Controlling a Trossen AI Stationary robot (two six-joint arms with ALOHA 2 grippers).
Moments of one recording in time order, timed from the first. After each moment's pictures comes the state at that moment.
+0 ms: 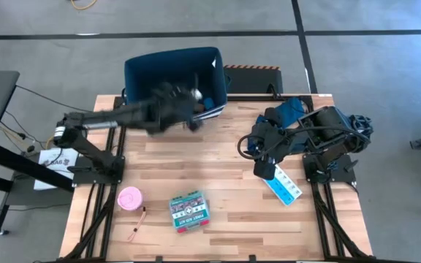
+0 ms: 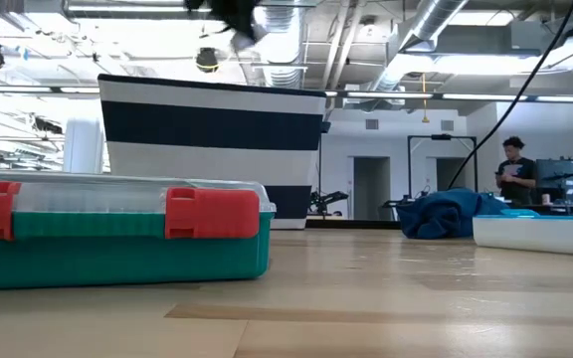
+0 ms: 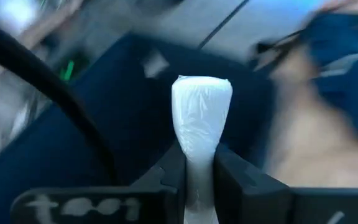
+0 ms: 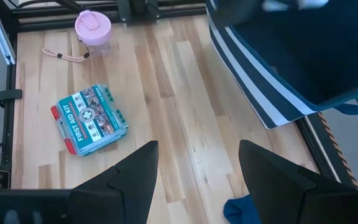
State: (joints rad) left arm 0.13 1.52 1.61 -0.81 -0.81 -0.17; right arm 0.35 1.71 2.35 -1.57 0.45 0.35
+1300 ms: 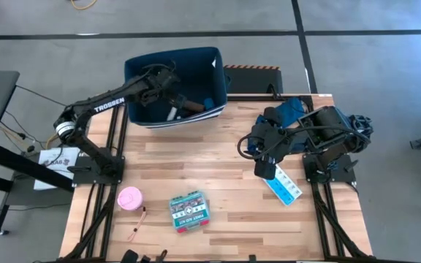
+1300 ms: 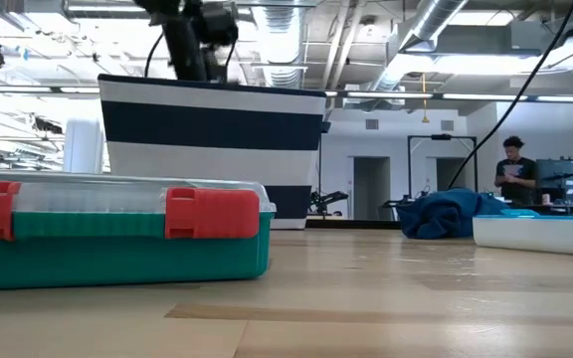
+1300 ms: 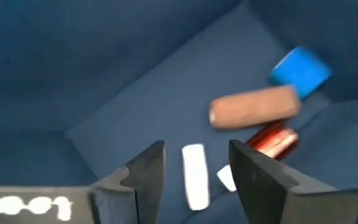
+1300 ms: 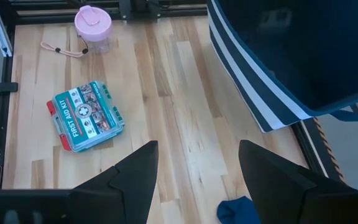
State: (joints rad) left arm 0.63 1.54 1.39 -0.83 -0.36 -0.33; right arm 0.35 1.71 2.35 -1.57 0.45 0.31
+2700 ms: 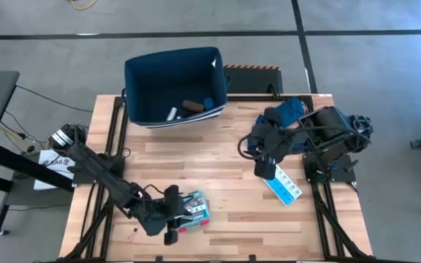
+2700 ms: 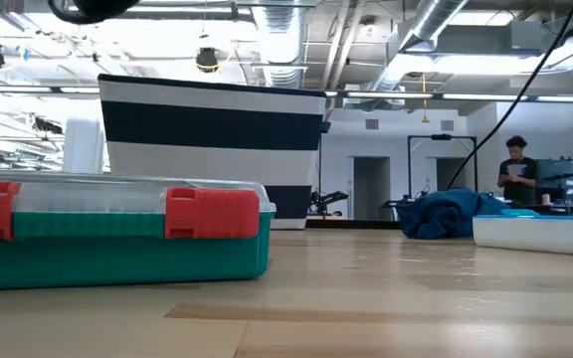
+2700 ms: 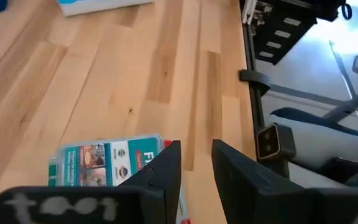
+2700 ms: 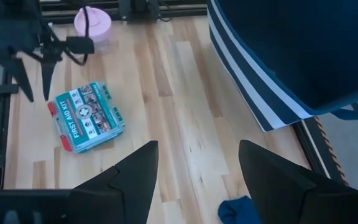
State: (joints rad) left arm -0.69 1.54 1.10 -0.26 -0.45 -0.69; right arm 0.35 1.71 2.35 -1.57 0.45 0.32
